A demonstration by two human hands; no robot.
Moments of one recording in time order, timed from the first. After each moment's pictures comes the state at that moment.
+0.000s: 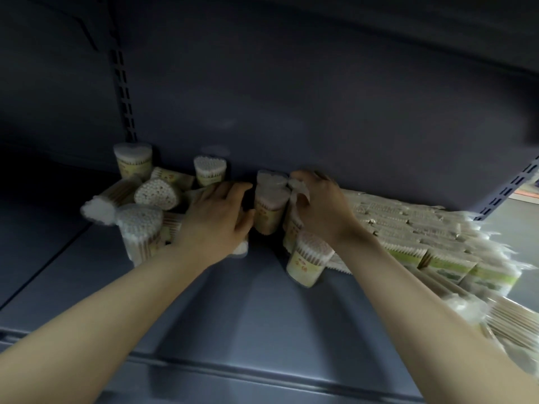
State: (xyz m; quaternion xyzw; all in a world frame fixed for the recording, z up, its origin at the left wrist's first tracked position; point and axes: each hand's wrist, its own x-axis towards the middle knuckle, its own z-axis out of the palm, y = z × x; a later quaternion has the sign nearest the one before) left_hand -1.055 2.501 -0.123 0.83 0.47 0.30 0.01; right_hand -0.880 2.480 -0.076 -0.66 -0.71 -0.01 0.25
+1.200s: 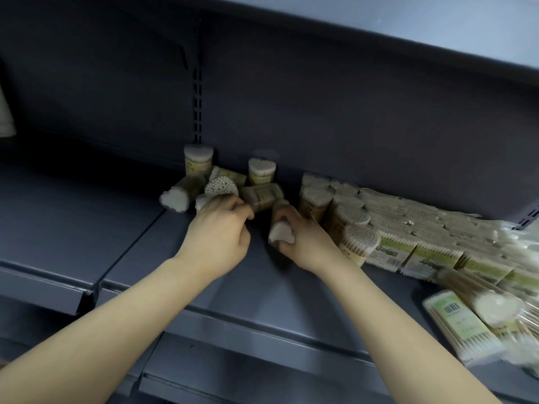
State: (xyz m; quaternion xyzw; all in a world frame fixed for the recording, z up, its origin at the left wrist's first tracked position) left_hand -1.134 2.452 -0.123 0.81 0.49 0.31 0.00; right_hand -0.959 2.457 -0.126 -0.62 -0.75 0.12 0.17
